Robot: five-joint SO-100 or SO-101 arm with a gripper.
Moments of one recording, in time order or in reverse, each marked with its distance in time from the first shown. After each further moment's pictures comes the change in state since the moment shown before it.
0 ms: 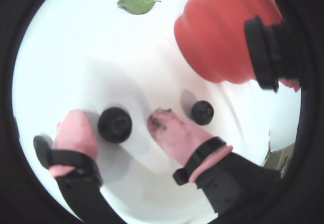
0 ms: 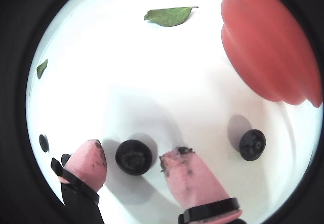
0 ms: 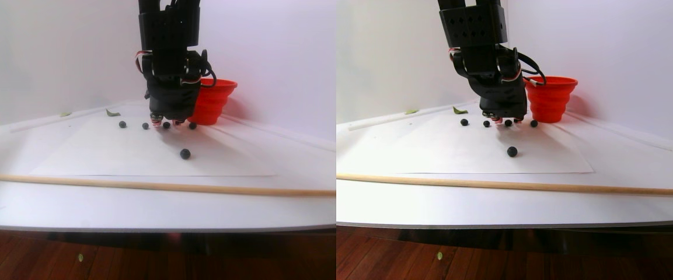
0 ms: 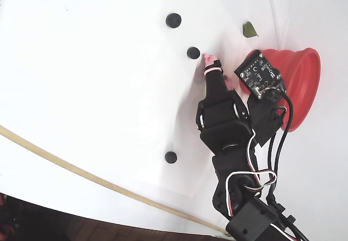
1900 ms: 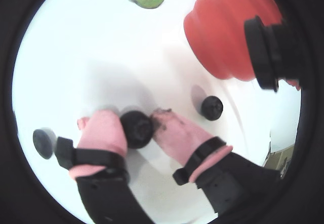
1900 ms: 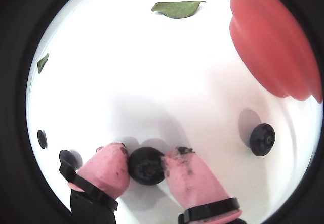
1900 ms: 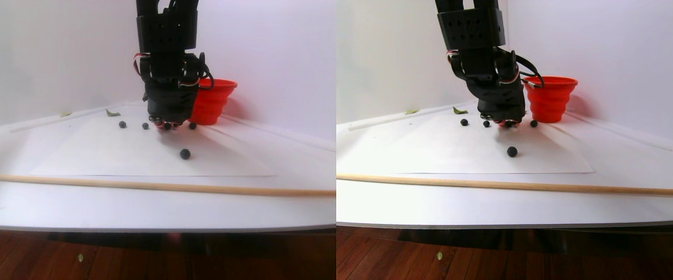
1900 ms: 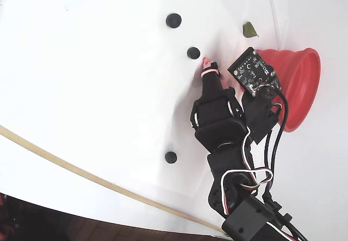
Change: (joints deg) arm -0.8 -0.7 0.1 0.4 -0.4
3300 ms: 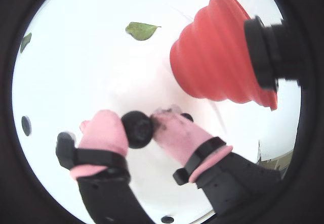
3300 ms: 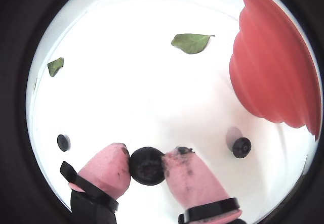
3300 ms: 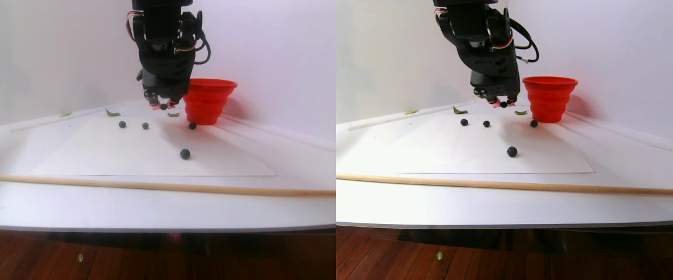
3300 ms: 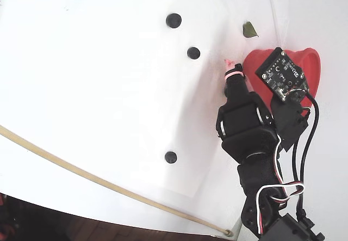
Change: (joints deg) arm -1.2 17.8 12.0 4.2 -3.2
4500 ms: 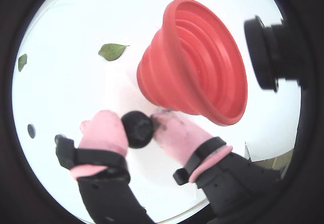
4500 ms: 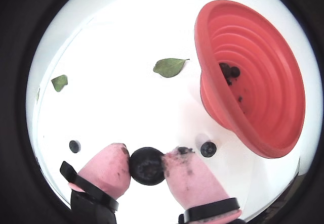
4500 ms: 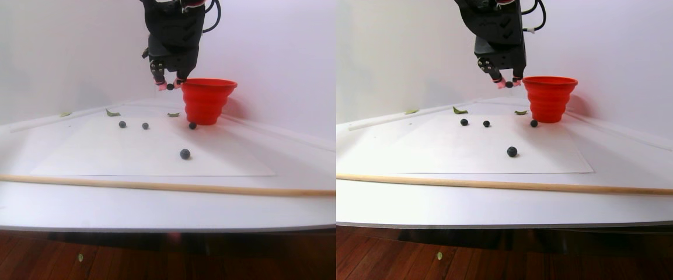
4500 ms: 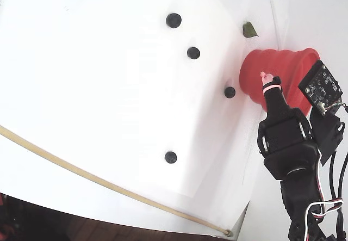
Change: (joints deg) arm 2.2 17.6 6.6 12.2 -1.1
